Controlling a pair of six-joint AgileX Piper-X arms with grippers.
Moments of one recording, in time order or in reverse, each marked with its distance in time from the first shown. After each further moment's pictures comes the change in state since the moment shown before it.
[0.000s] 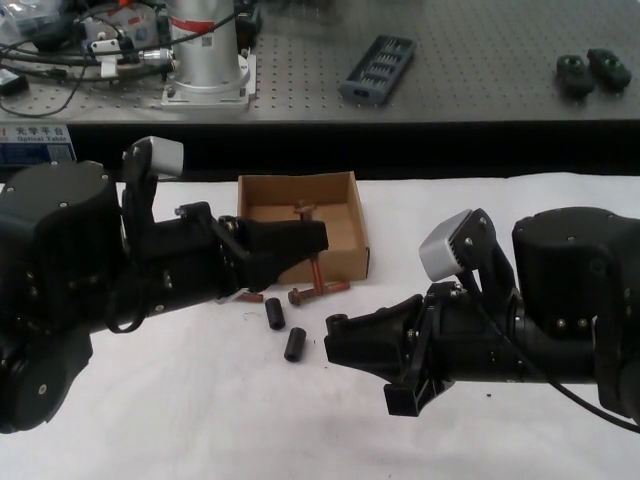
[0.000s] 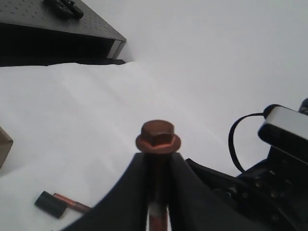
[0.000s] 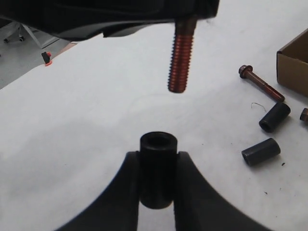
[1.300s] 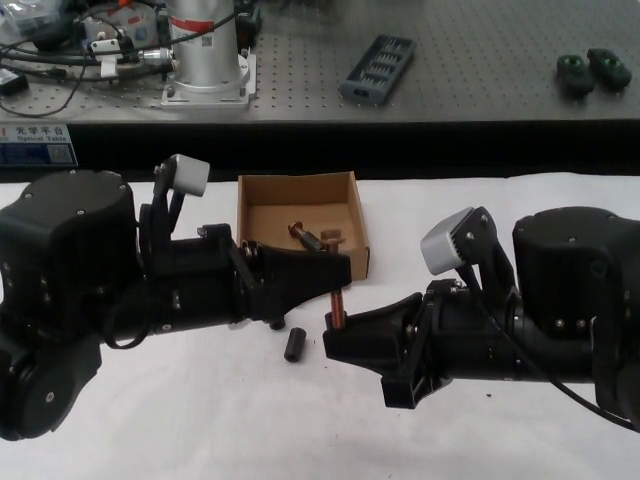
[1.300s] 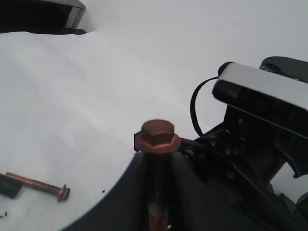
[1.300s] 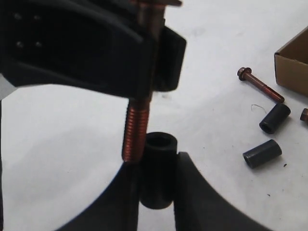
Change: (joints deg) left arm -2.0 0.0 0.3 2.7 8.1 1.5; right arm 0.0 0.5 0.1 -2.4 0.1 3.1
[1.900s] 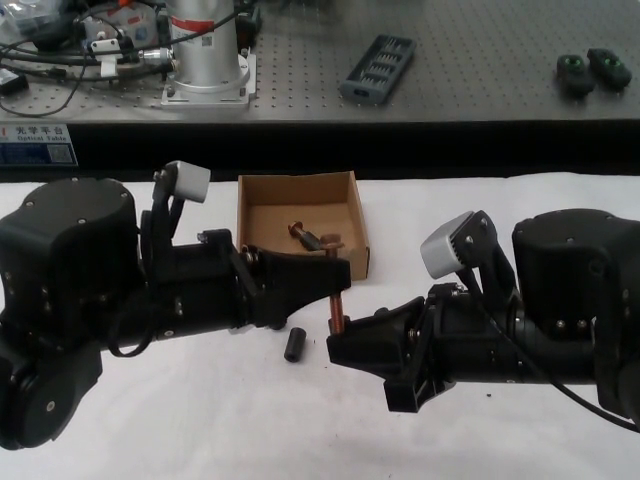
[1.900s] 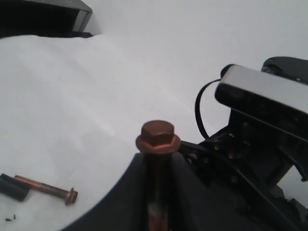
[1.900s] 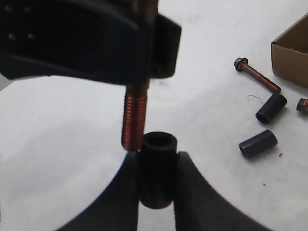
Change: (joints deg) left arm -0.2 0.0 0.8 -2.0 -2.5 0.2; right arm 0.0 0.0 0.0 2.2 0.0 -1.4
